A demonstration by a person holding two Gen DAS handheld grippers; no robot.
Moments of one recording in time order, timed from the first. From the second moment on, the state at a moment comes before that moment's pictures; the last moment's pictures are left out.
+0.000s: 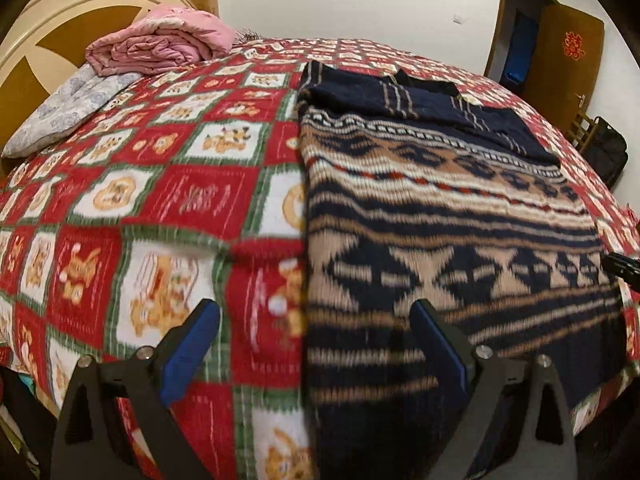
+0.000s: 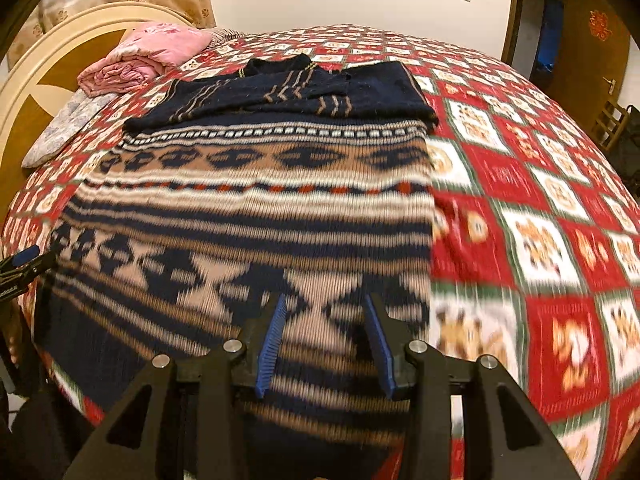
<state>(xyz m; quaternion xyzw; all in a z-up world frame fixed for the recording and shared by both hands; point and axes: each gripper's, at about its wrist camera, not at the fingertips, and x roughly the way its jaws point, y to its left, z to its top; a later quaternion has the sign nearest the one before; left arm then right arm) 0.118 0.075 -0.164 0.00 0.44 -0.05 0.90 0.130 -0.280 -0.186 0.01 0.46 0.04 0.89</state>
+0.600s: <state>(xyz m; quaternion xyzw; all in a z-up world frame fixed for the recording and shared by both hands) 0.078 0.065 -0.163 0.02 0.44 -0.07 0.89 0.067 -0.276 -0.197 0.01 0.46 0.03 0.89</state>
